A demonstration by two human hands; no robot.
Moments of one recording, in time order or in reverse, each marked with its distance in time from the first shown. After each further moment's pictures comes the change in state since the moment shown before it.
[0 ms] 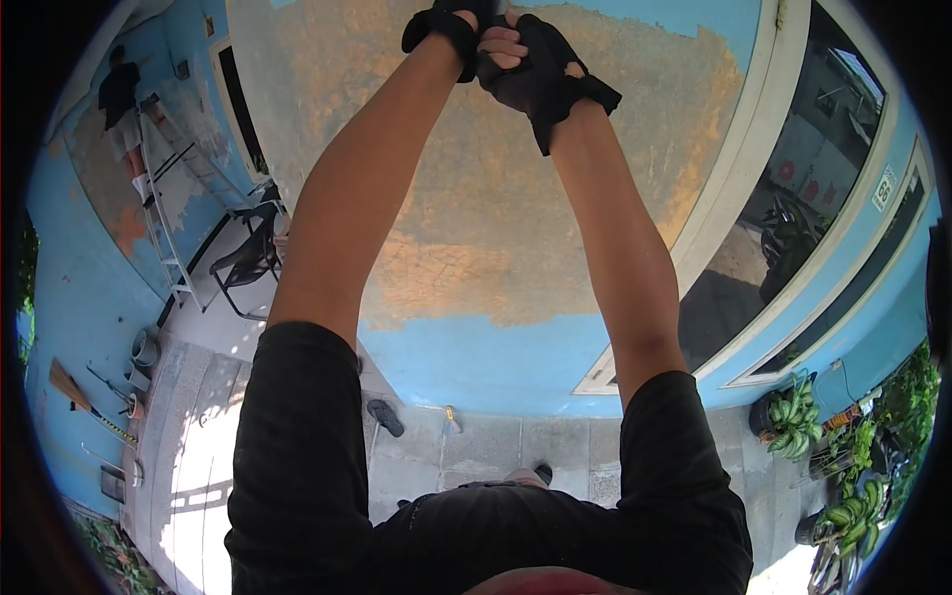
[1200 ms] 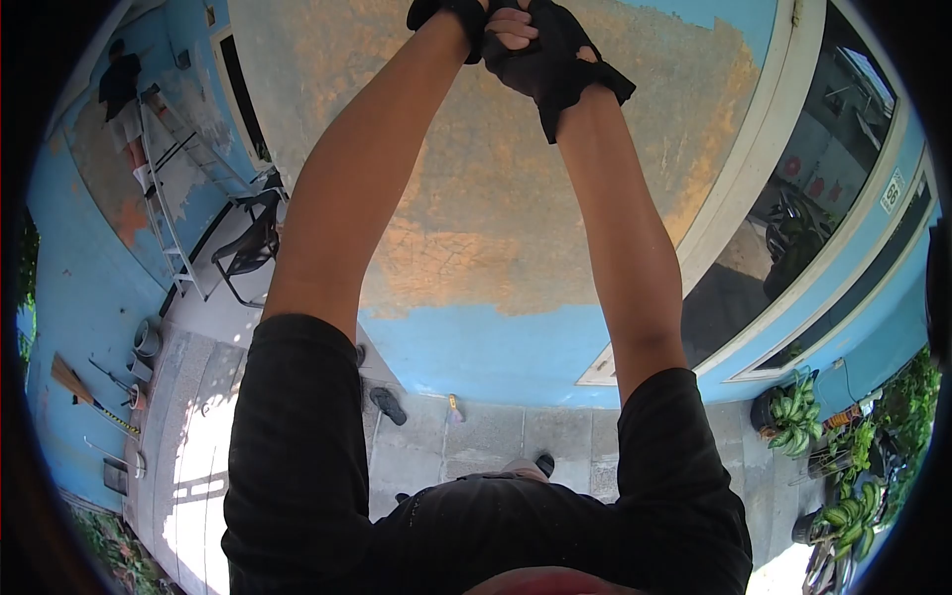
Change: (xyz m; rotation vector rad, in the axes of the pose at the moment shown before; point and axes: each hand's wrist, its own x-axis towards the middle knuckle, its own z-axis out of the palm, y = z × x) left_hand -0.013 0.004 -0.001 0.160 -0.061 0.078; right_hand -0.004 0.010 0.005 0.062 -0.016 -0.018
